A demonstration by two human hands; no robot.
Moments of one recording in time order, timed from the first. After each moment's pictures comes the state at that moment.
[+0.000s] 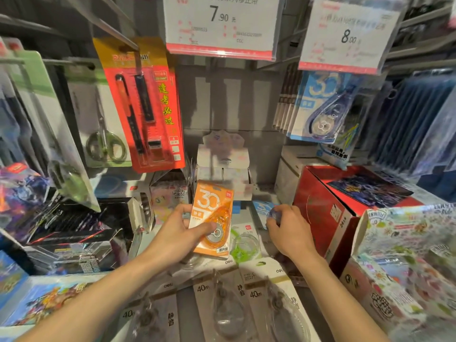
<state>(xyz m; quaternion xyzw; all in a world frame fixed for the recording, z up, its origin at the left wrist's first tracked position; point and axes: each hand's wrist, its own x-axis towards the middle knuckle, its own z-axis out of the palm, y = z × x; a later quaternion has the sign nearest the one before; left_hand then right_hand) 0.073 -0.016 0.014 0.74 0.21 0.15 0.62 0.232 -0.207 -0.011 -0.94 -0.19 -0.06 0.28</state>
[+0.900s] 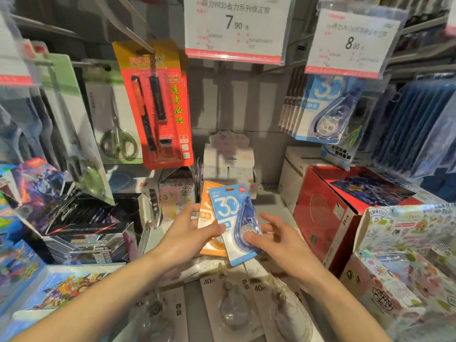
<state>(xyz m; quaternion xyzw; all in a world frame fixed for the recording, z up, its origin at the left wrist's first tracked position) 0.064 -0.025 0.009 0.69 0.18 0.14 0.69 0.166 -0.221 0.004 -0.75 -0.23 0.20 0.59</state>
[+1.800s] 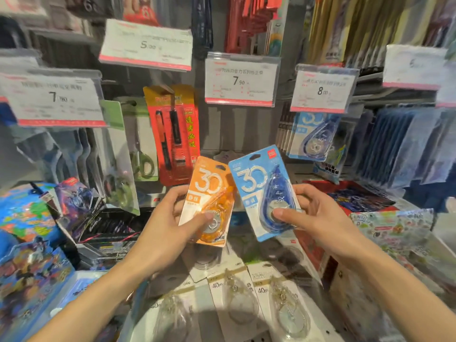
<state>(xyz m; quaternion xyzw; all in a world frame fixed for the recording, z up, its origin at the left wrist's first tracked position) -0.009 -0.023 0.076 0.77 0.10 0.30 0.55 0.154 -0.263 0.096 -0.67 -0.36 0.13 0.64</state>
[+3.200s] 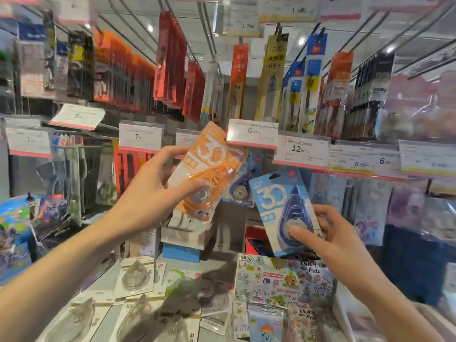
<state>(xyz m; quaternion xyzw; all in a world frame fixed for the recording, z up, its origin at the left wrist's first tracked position) 0.043 -0.225 0.208 0.80 0.04 0.48 0.37 0.274 -0.463 0.151 -0.67 -0.45 -0.01 0.59</state>
